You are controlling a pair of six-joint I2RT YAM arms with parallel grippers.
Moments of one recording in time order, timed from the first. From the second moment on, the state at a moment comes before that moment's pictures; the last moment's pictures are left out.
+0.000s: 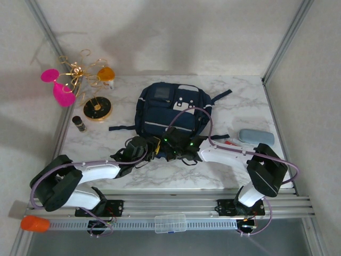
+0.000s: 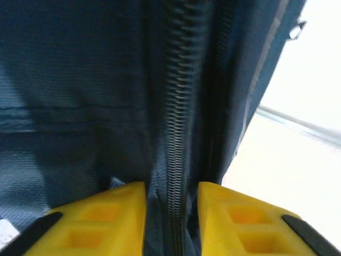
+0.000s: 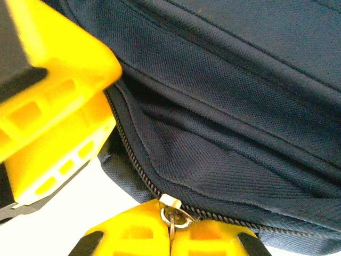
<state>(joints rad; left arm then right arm) -0.73 1.37 0.43 0.41 -0.09 -1.84 1.01 1.58 1.02 -0.44 0.09 0.57</state>
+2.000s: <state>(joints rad) -0.76 1.57 0.55 0.42 -0.14 -1.80 0.95 1.53 0.98 -0.50 0.09 0.56</state>
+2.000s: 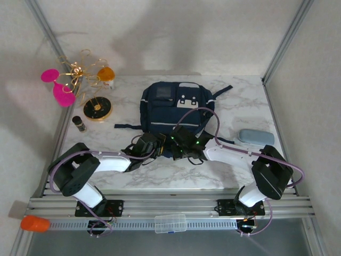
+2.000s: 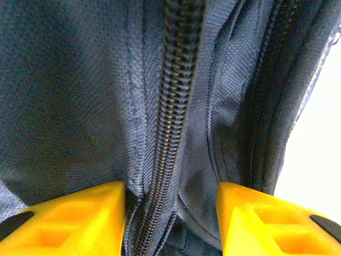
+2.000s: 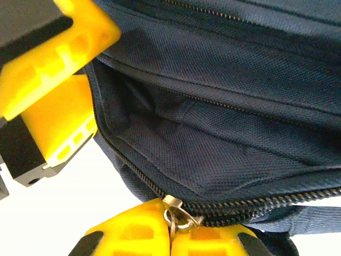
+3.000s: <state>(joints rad) -0.85 1.54 0.60 0.31 -0.18 -1.96 0.92 1.53 0.97 -0.47 0.10 0.57</state>
